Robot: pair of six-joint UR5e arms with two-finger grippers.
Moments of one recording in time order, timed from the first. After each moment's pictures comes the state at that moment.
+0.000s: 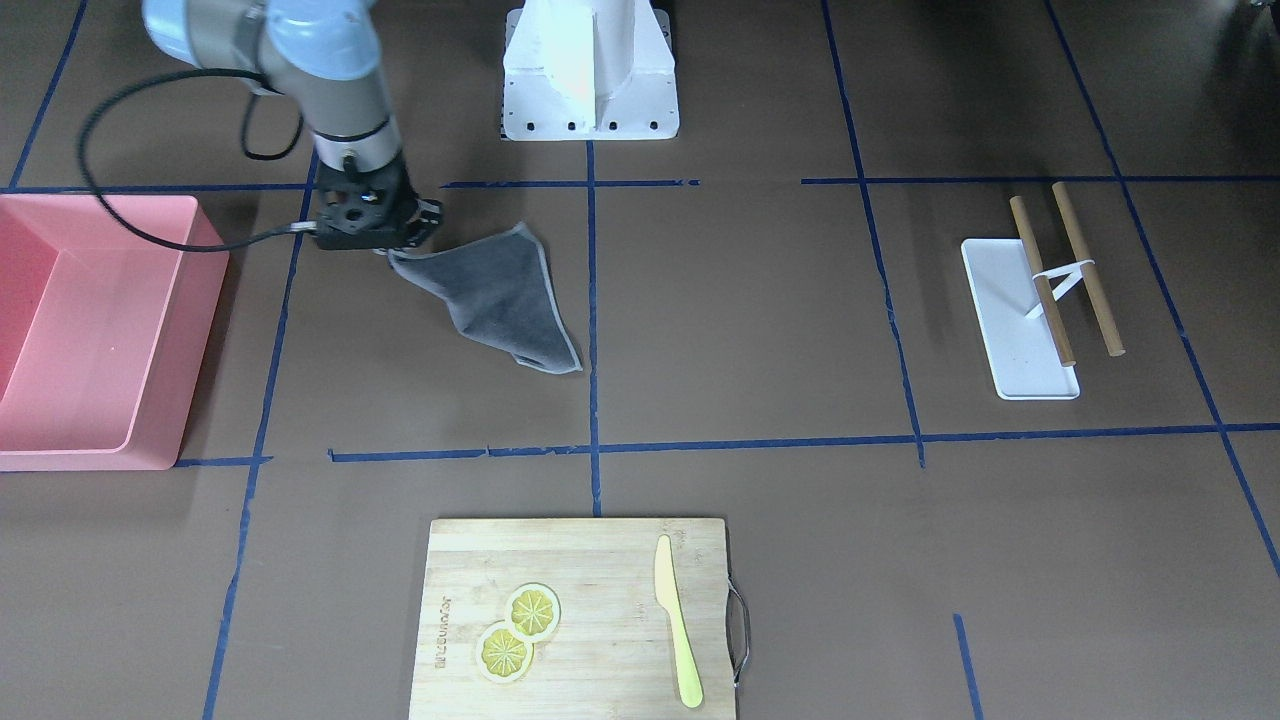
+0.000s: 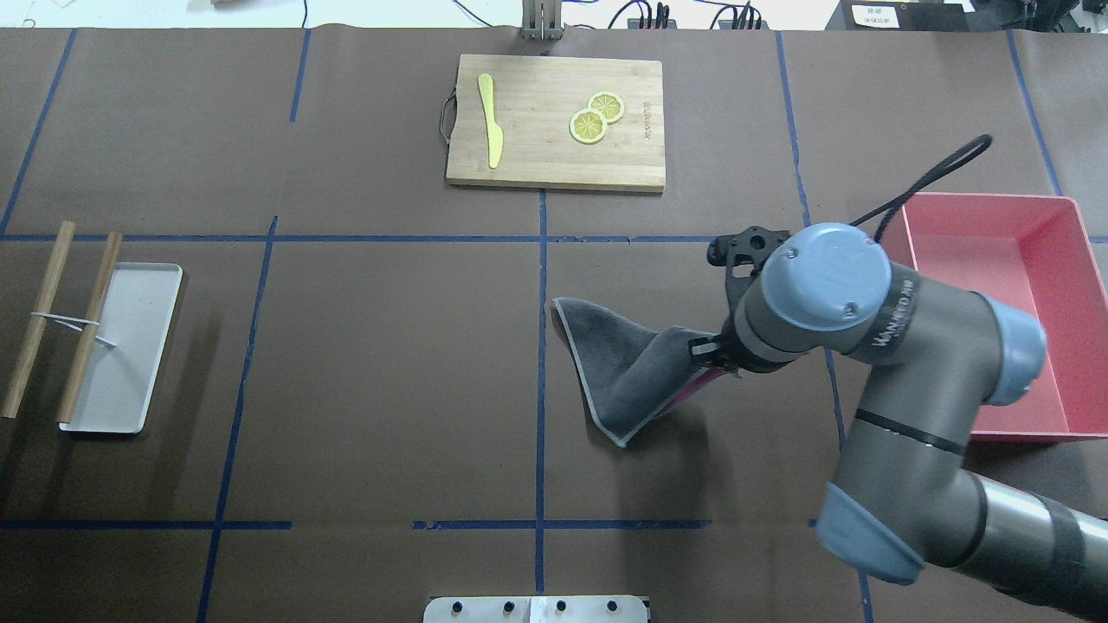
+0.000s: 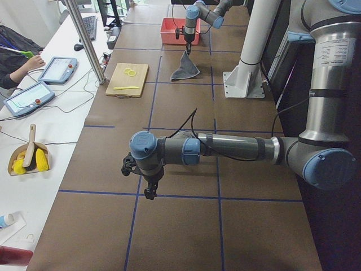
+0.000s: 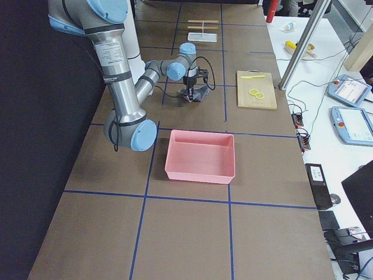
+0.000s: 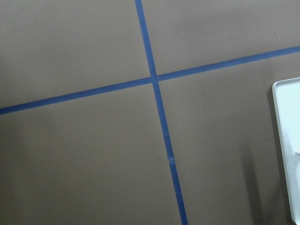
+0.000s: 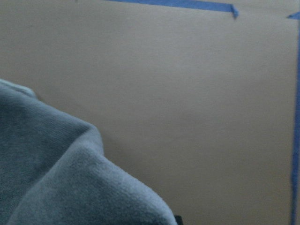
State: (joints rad) left arm -1.57 -1.57 -1.63 -1.49 -2.38 0.23; right arm 0.55 -1.27 2.02 -1.67 1.85 1.06
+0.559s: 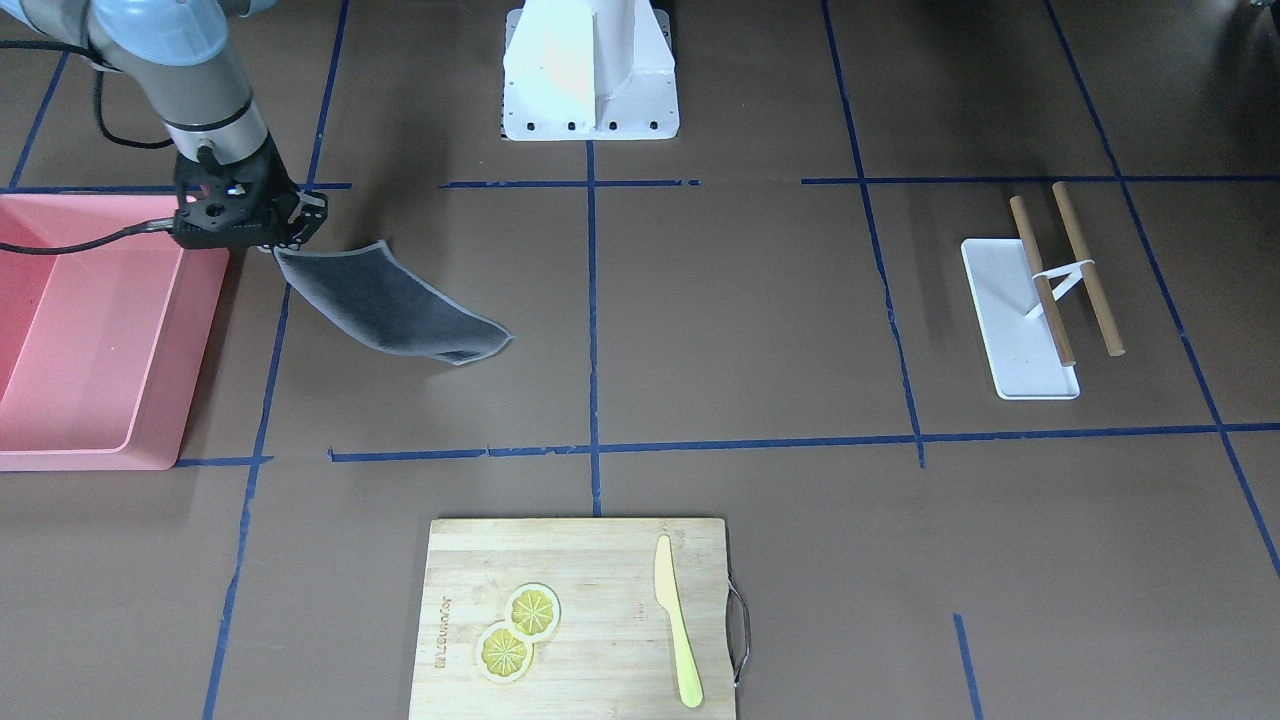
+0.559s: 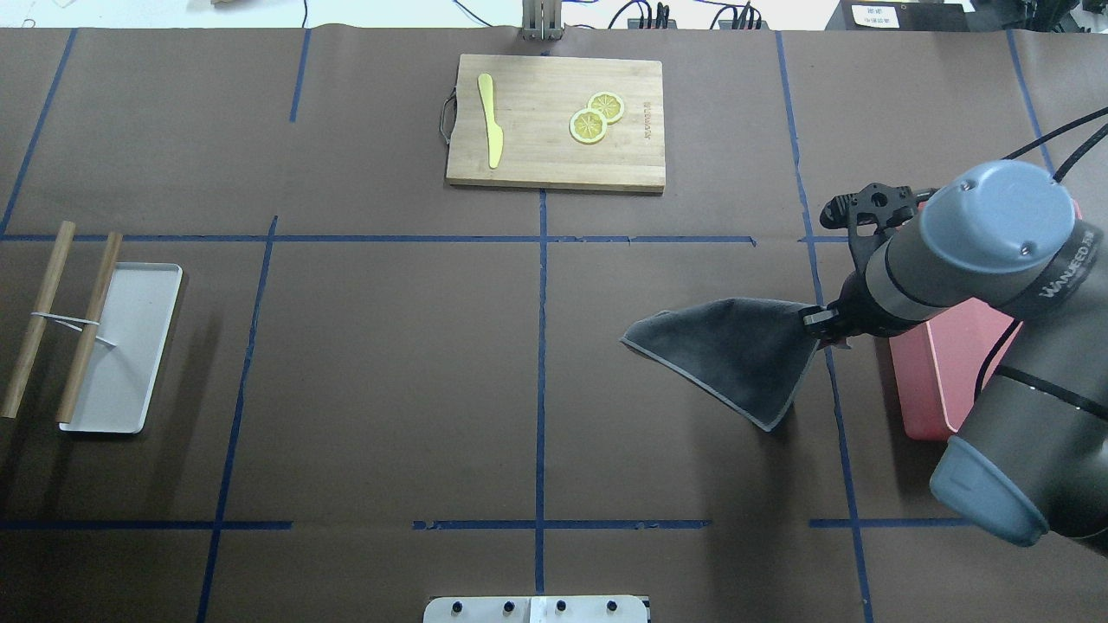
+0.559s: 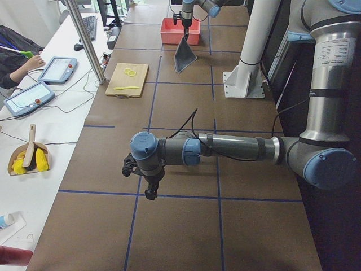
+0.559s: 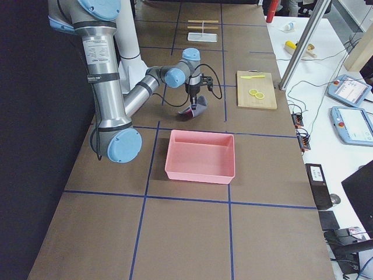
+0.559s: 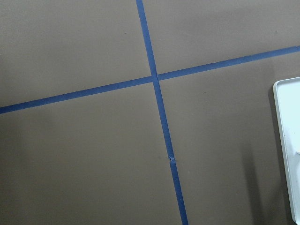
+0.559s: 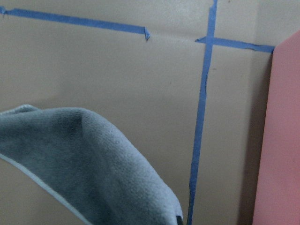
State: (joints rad) left arm -1.57 -1.56 -1.63 -1.49 -2.38 0.23; right arm 0.72 -1.39 2.10 -1.67 1.96 0.89
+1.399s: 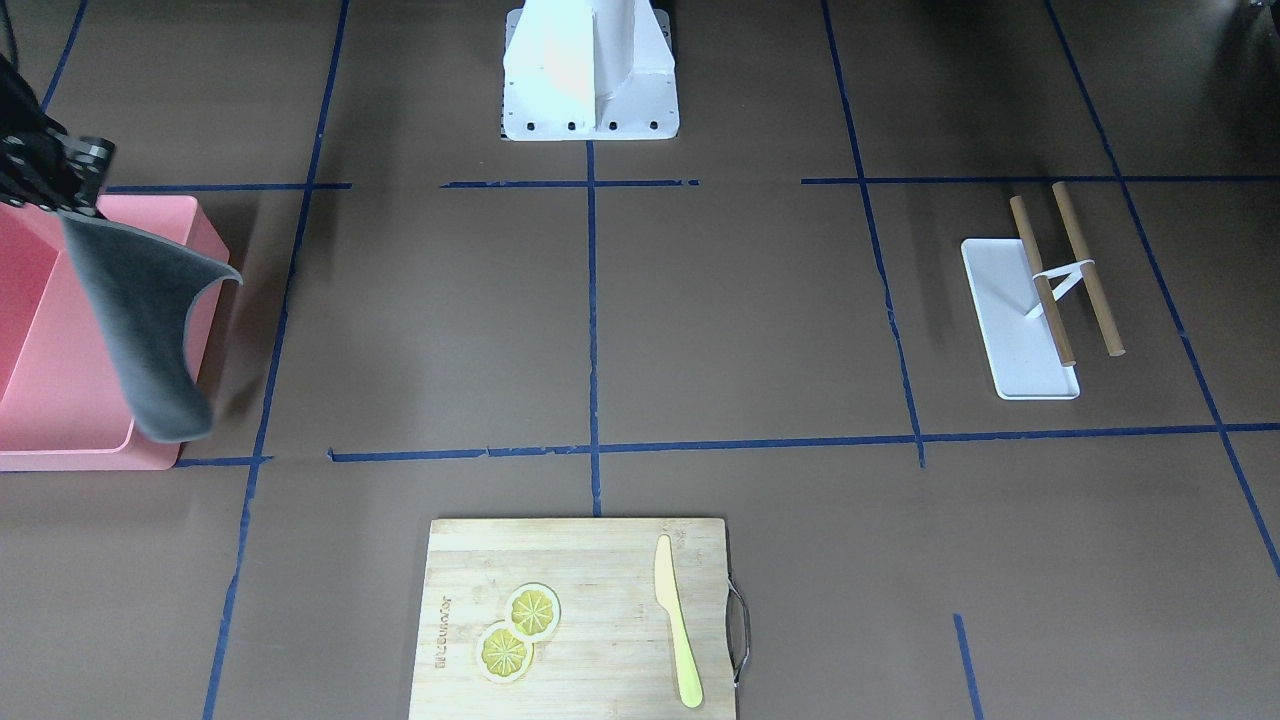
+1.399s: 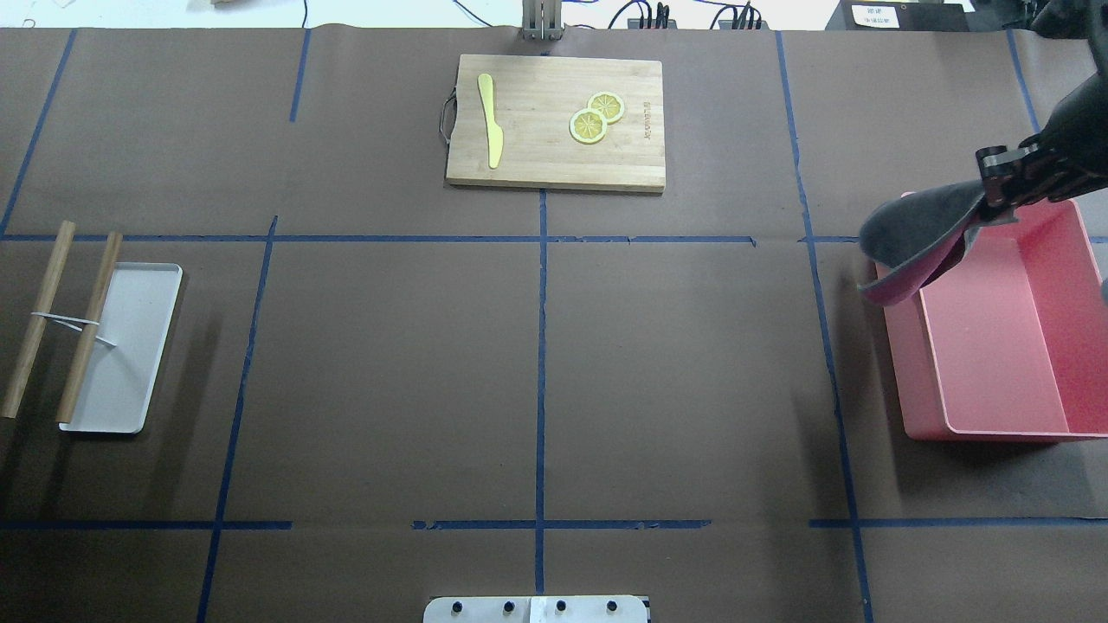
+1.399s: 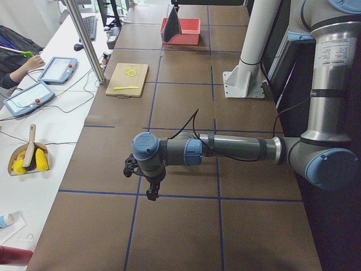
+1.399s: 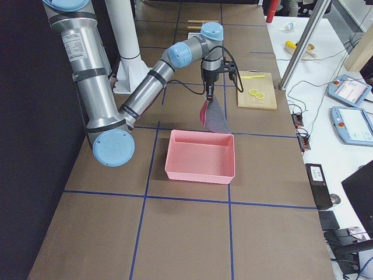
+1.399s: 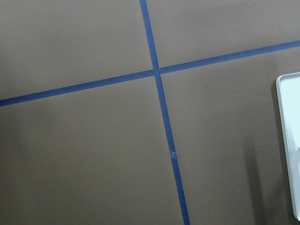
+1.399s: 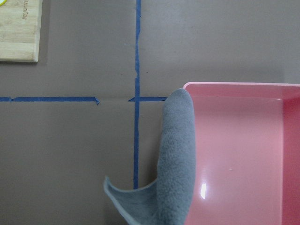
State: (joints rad) left arm -1.57 -1.55 -1.64 -1.49 -2.38 0.23; right arm 1.17 -1.28 2.22 -2.10 2.21 0.56
